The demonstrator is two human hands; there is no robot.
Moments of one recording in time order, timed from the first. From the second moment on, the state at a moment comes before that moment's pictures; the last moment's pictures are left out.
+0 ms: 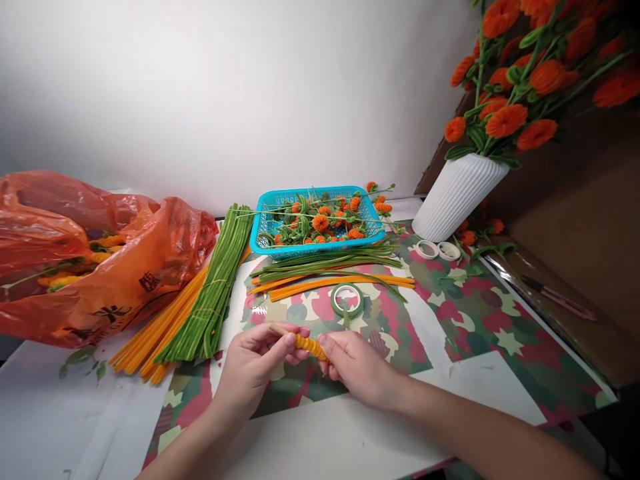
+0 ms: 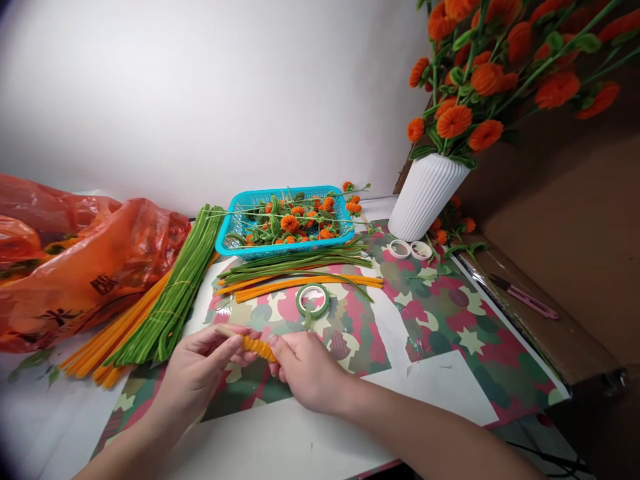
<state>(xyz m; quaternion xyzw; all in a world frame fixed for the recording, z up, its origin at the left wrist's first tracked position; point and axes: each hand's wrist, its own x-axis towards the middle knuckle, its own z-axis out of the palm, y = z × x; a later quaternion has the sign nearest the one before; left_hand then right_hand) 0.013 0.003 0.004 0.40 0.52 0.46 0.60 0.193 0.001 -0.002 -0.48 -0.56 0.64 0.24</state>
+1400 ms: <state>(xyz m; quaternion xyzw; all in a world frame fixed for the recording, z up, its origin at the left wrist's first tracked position) 0.013 0.002 0.001 0.39 0.56 0.48 0.56 0.187 -0.005 -0.001 -0.46 -0.60 0.57 0.31</state>
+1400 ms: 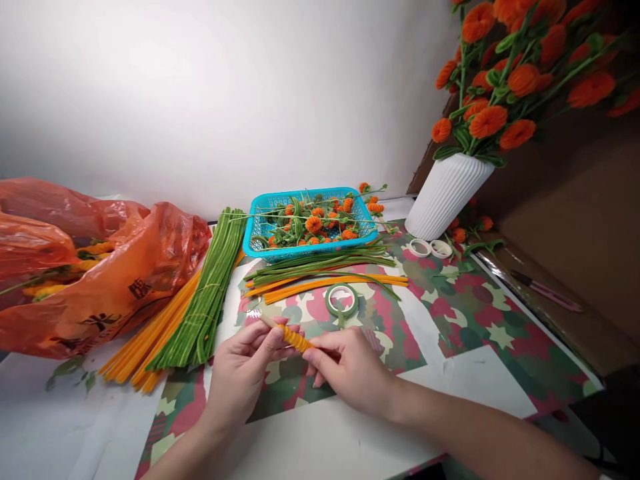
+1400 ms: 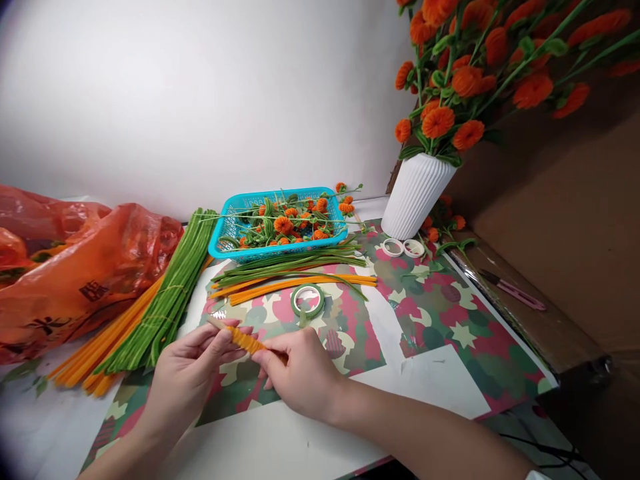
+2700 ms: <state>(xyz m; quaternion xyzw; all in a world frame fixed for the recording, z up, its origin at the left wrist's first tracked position) 0.011 0.009 0.003 0.35 0.47 0.50 0.63 0.199 0.014 0.001 -0.32 -0.46 0.80 0.22</state>
